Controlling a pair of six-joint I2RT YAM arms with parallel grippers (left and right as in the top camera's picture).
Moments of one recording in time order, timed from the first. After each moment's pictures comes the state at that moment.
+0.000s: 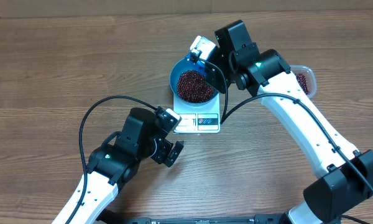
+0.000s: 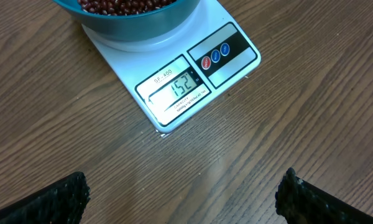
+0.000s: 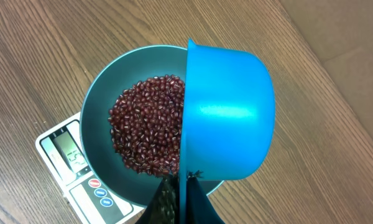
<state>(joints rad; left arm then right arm) -0.48 1.07 0.74 -0.58 0.14 0.13 0.48 1.75 1.66 -0.86 -0.10 -0.53</state>
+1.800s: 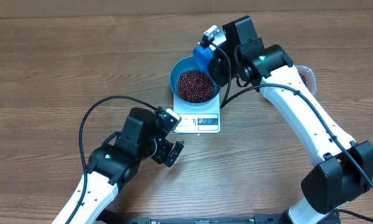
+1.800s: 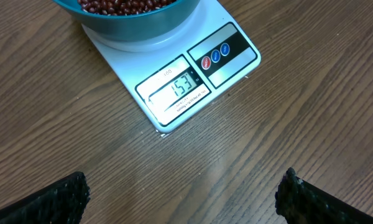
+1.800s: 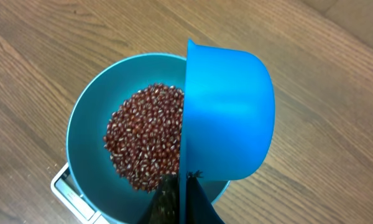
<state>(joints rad) -0.48 1.07 0.74 -0.58 0.14 0.13 0.42 1.80 1.66 -0.80 -0.14 -0.25</state>
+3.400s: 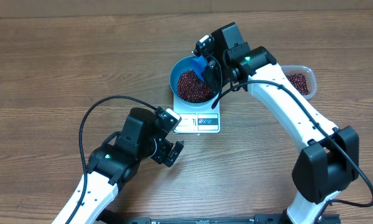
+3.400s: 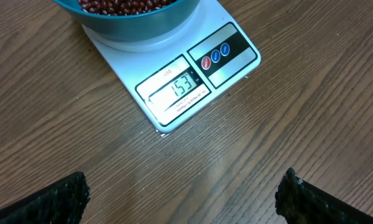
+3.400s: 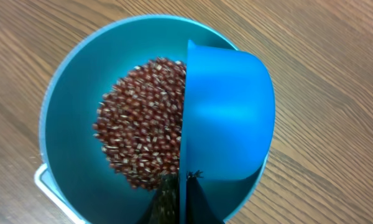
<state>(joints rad) -0.48 1.07 0.74 -0.58 0.14 0.13 0.45 1.89 1.65 -0.82 -0.10 -0.25</state>
